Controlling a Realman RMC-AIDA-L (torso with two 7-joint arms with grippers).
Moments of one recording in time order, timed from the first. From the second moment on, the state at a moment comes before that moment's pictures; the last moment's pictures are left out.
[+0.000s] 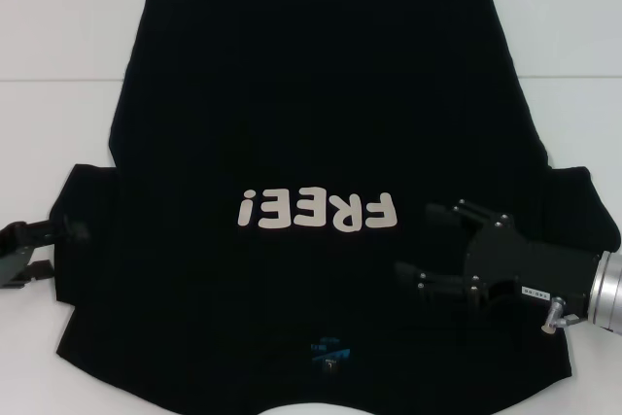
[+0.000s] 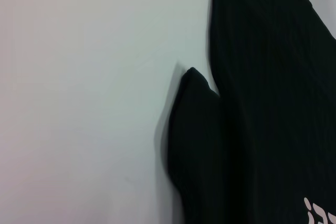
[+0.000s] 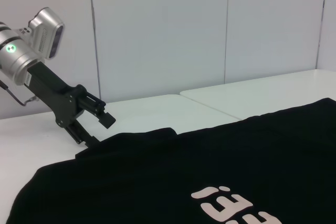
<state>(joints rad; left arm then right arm) -0.51 -1.91 0.33 0.53 2.41 1.32 -2.38 0.56 2.10 -0.57 -0.33 -1.96 -1.37 0.85</state>
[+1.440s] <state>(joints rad) -0.55 -1.91 0.37 0.51 2.41 1.27 -2.40 0.56 2.10 -0.58 -0.33 -1.96 -1.37 0.85</state>
